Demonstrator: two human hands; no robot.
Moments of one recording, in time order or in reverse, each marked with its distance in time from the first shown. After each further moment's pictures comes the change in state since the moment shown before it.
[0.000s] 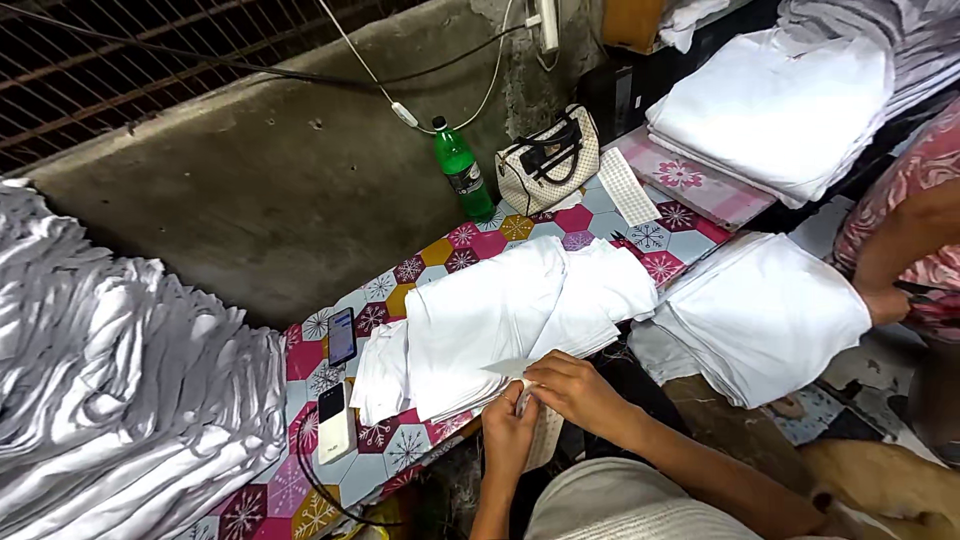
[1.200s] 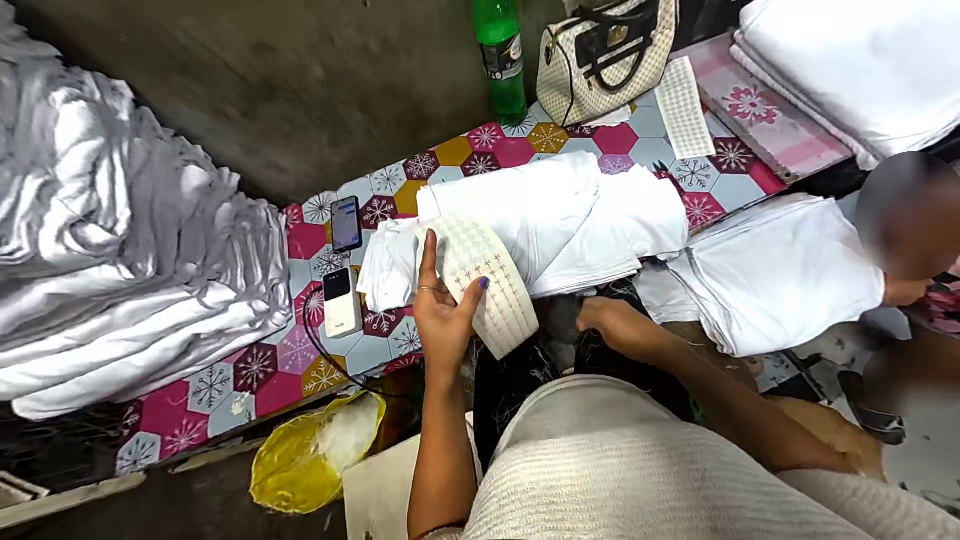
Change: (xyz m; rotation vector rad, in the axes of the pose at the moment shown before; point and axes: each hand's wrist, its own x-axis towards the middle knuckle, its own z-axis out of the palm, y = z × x) left_hand 0.022 0.014 -0.087 -0.332 0.248 -0.080; right_hand -0.019 0.007 -0.037 -0.022 -0.863 0.395
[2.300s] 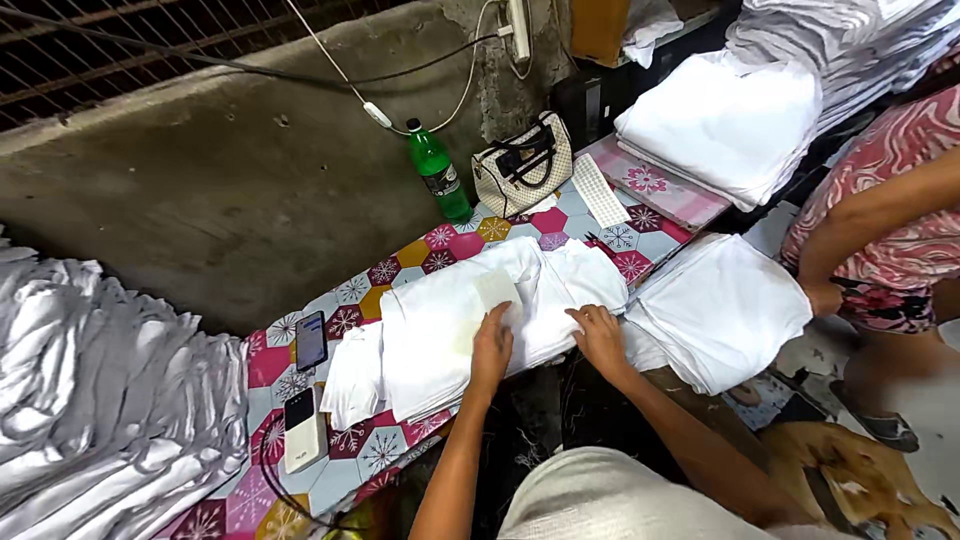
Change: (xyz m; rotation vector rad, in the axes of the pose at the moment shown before) left_hand 0.046 -0.084 0.112 0.496 -0.427 0.345; right_hand 0.026 0.099 0.016 -0.155 0.880 0.364
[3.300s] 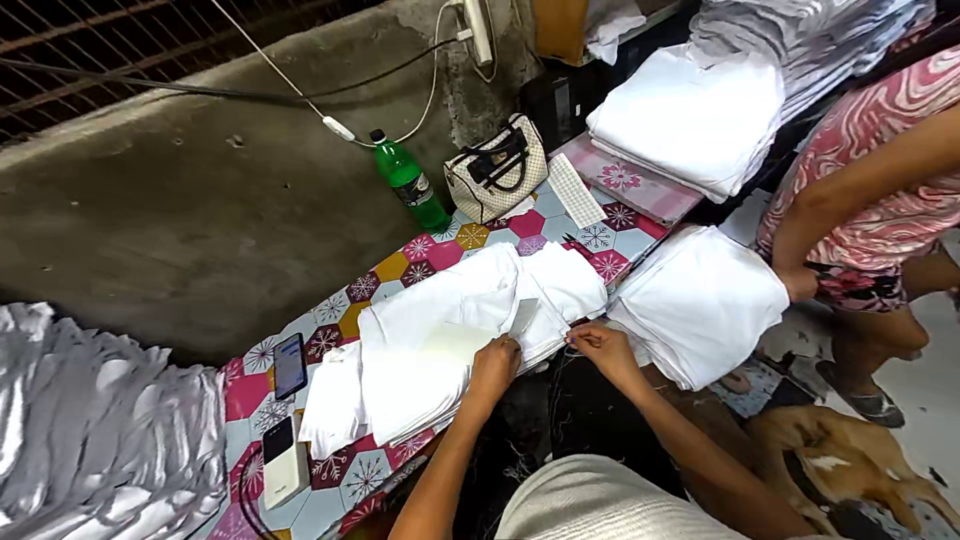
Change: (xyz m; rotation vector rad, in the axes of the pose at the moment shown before) left_hand 0.011 0.013 0.029 0.385 -0.663 -0.115; right_hand -0.022 0.015 -0.045 0.781 -0.034 0.256
